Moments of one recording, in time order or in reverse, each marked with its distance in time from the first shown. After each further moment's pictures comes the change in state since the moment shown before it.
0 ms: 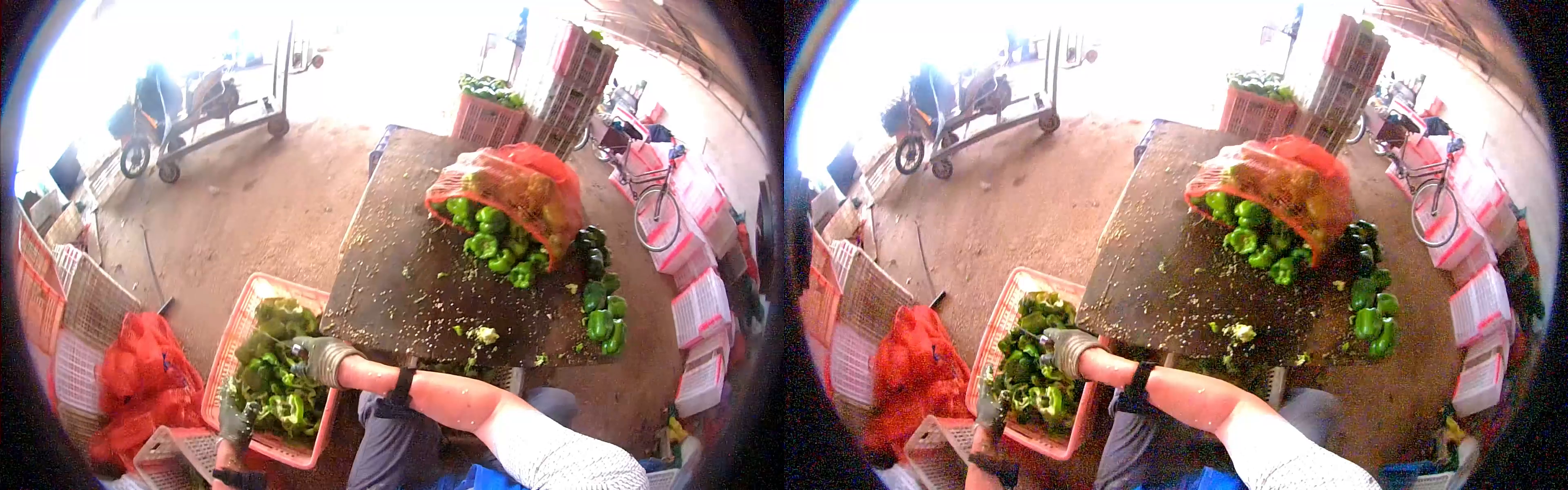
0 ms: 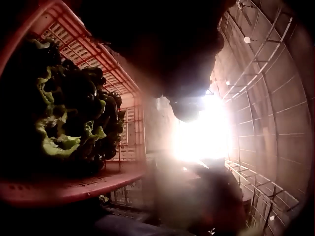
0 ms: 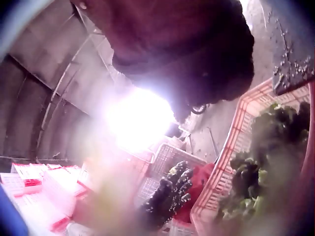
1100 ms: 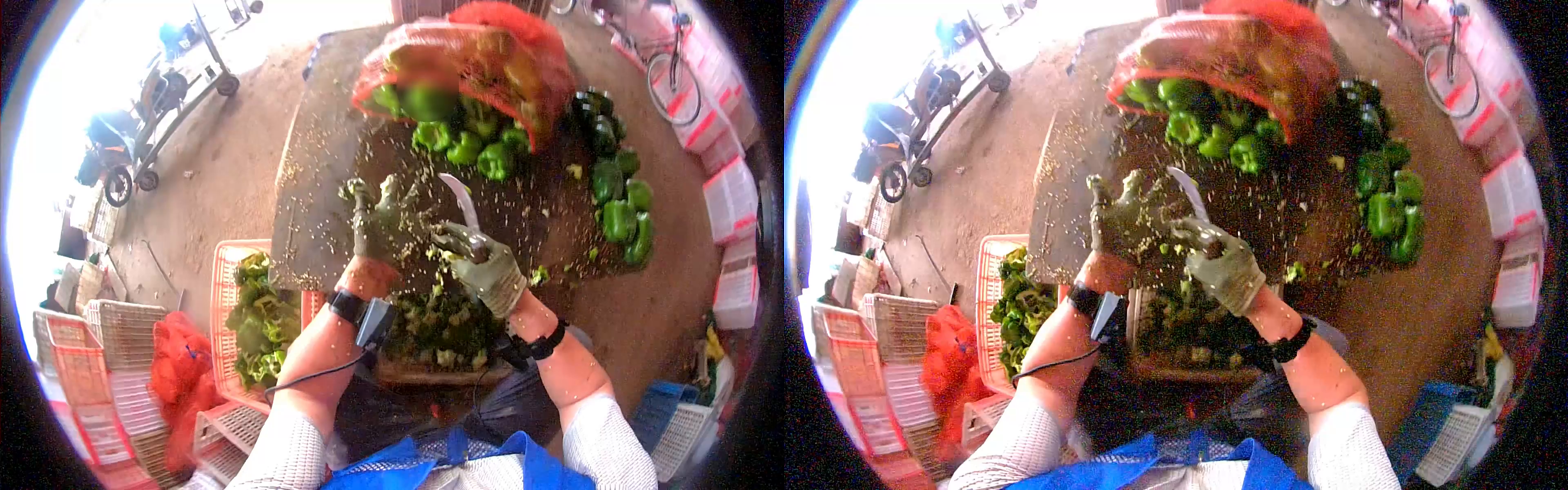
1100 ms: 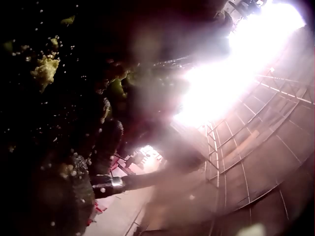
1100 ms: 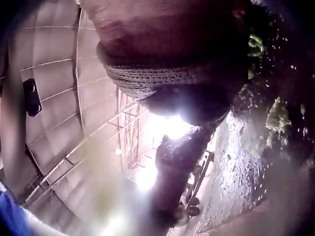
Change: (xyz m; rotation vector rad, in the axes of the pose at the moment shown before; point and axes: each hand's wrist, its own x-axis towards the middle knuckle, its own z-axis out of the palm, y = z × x) left_hand 0.109 -0.196 0.462 -0.284 -0.763 -0.510; right_hand -0.279 0.174 -0.149 0.755 0.769 0.174
